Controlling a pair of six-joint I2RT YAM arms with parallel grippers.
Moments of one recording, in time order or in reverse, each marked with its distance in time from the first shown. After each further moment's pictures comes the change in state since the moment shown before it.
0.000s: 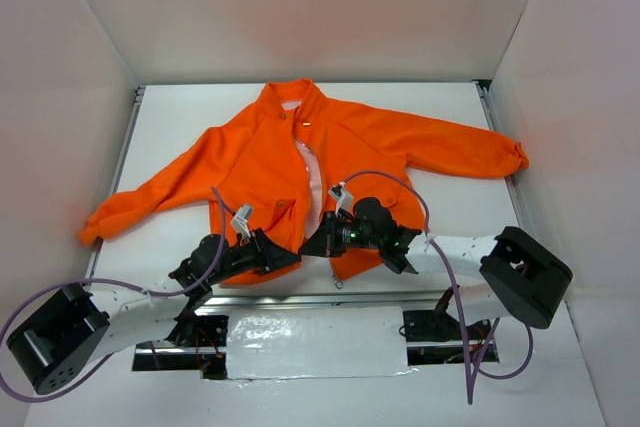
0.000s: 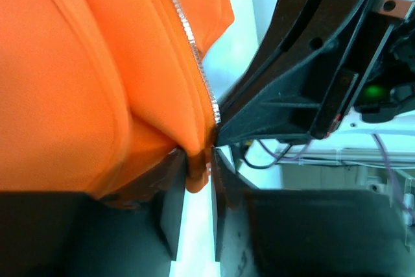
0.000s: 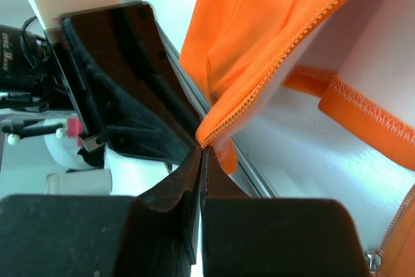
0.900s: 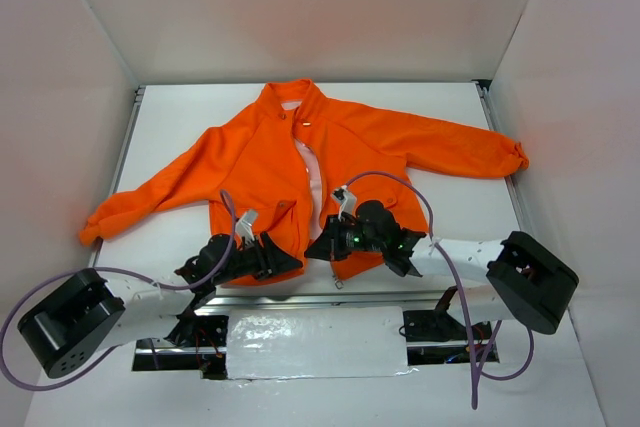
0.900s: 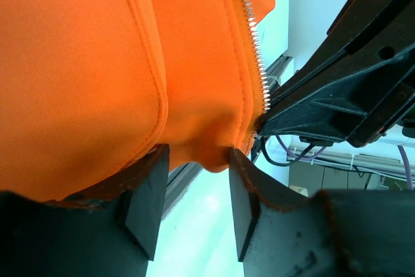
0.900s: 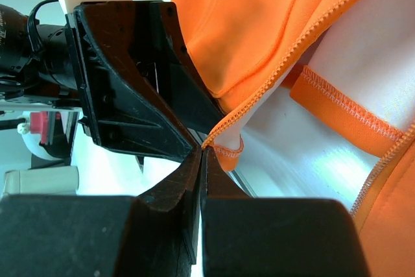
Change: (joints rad) left arm -0.005 0.102 0.002 -0.043 0.001 -0.030; right arm -0.004 -0.043 -0.029 -0.052 0.034 -0.114
